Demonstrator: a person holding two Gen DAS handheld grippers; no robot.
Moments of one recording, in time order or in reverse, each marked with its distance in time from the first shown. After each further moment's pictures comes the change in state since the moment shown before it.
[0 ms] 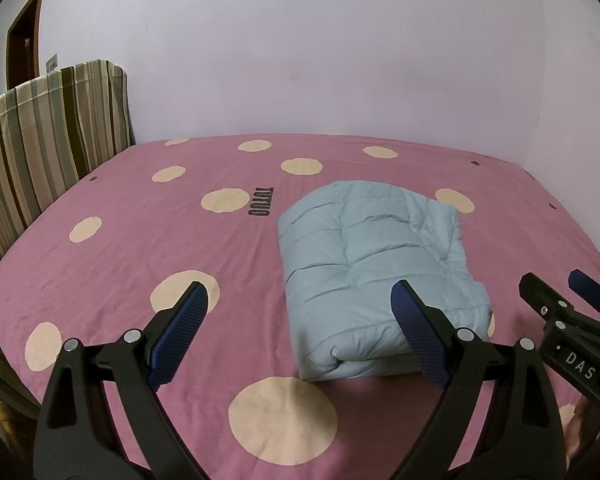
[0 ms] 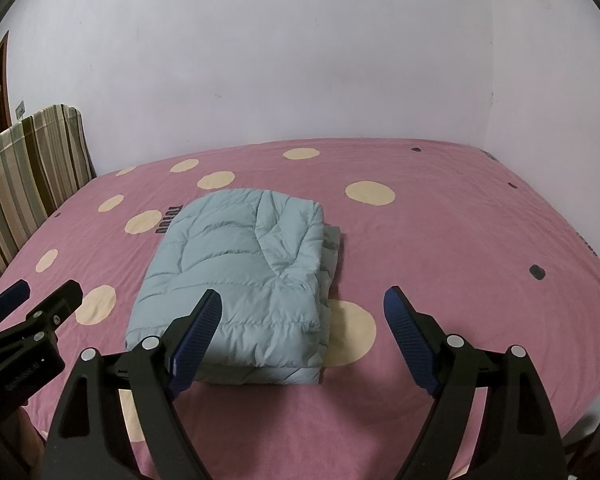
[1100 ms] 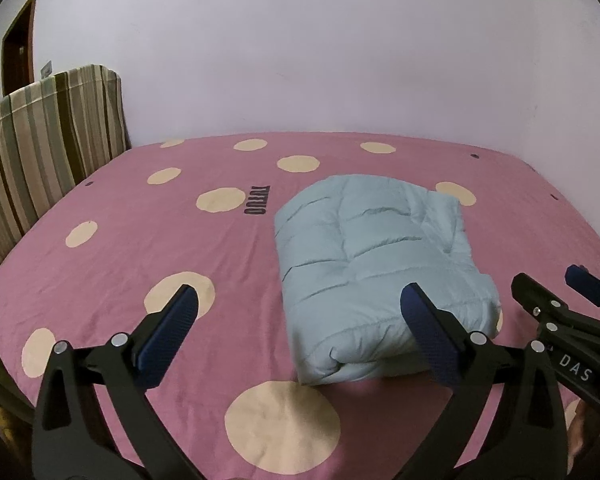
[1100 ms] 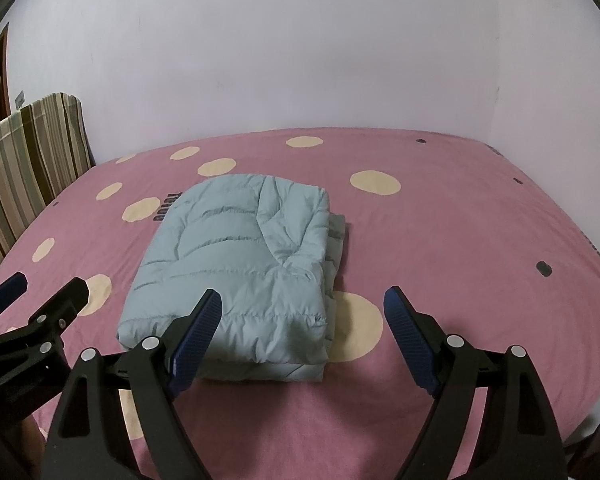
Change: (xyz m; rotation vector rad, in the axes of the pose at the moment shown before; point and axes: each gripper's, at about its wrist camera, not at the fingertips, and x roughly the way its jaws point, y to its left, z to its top) left arm 0.014 -0.003 -0.008 0.023 -0.007 0.010; right arm 0.014 -0.003 -0.002 -0.027 0.035 0.014
